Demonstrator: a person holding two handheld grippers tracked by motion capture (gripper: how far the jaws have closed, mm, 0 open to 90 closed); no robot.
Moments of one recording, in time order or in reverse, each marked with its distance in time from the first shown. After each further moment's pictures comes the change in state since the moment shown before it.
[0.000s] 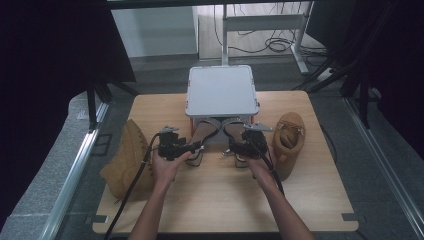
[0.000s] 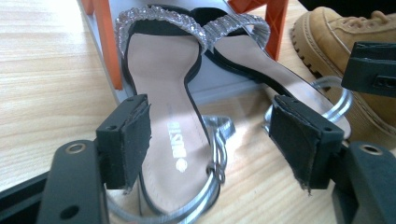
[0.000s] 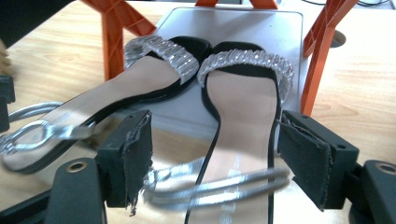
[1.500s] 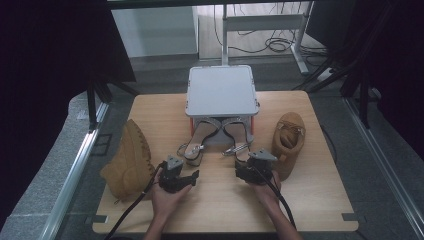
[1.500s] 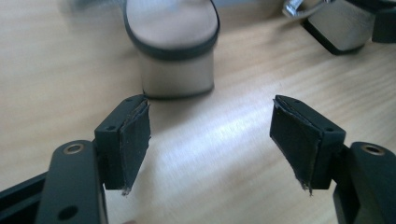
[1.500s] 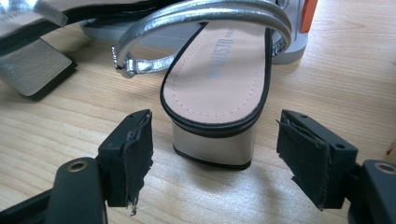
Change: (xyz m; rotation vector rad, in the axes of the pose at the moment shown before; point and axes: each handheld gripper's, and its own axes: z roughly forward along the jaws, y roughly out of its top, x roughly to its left) left arm -0.024 -0.090 -0.007 0.056 0.157 0.142; right arm -0.009 -0.081 -0.004 0.029 -0.018 -0.027
